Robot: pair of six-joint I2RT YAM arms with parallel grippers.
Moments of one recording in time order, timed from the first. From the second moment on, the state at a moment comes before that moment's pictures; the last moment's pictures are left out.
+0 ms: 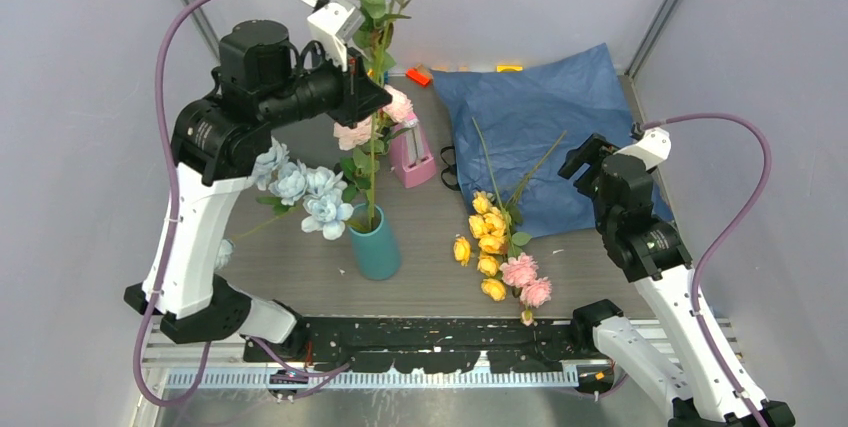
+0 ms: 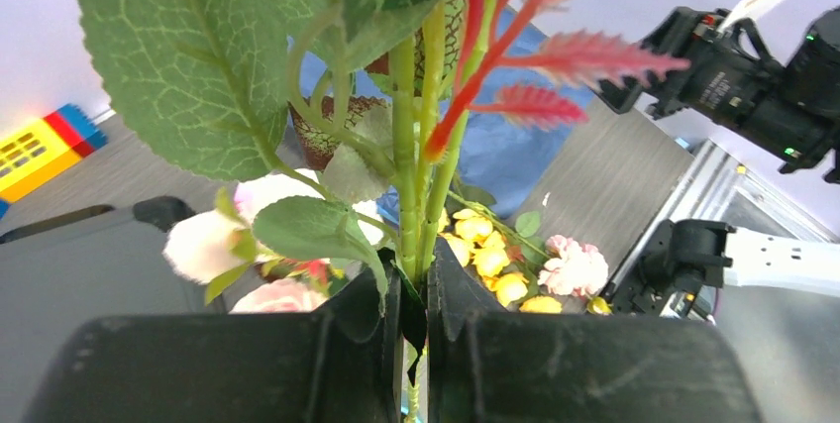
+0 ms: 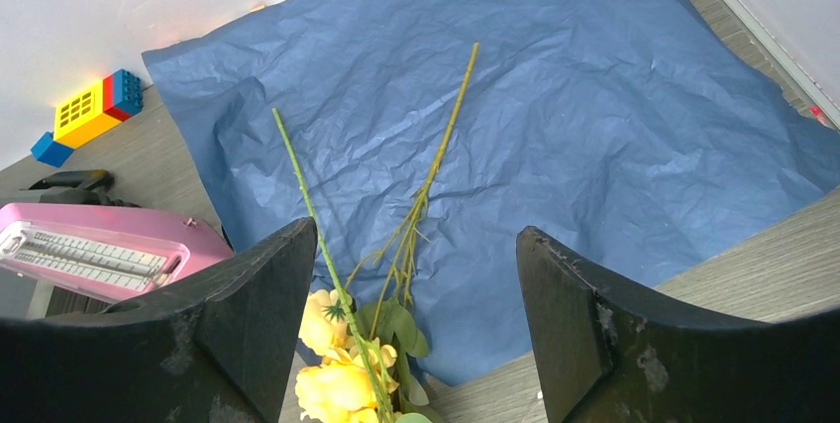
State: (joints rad) left arm -0.58 1.44 2.20 -1.04 0.30 -0.08; right arm 0.30 0.72 0.89 -0.50 0.50 0.54
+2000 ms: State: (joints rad) left arm -0.50 1.05 1.28 -0.66 0.61 0.09; right arm 0.30 0.74 0.85 -0.47 0.47 0.56
